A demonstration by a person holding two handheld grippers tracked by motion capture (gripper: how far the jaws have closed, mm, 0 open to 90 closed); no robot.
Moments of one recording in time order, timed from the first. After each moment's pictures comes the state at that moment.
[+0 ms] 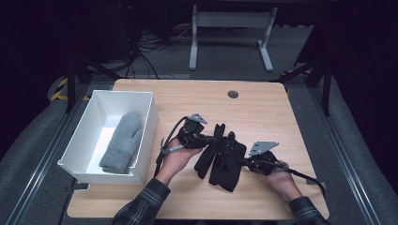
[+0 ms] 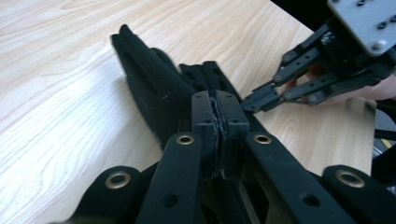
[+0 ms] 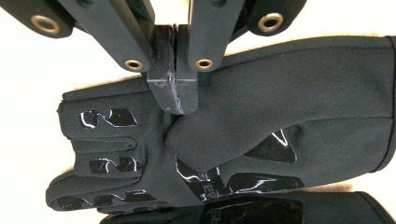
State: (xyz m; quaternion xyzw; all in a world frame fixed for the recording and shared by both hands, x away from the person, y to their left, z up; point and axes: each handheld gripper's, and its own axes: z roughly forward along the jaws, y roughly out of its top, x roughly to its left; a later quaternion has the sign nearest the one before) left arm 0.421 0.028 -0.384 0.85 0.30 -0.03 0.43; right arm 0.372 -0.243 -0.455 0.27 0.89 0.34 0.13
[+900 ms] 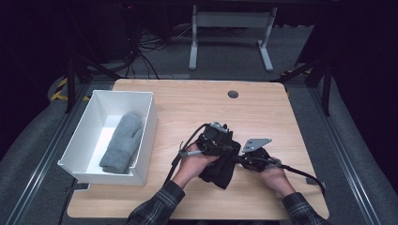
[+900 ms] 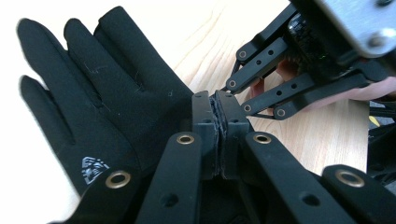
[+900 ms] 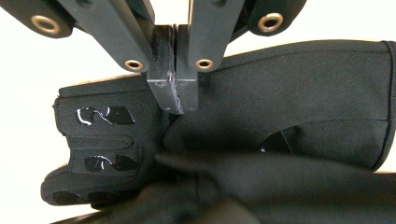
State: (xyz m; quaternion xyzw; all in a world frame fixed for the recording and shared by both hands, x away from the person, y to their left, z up) left arm 0.416 -0.025 -0.409 0.87 0.26 -0.06 0.40; right arm 0.383 -0.226 -0.457 0.26 0.89 0.35 0.12
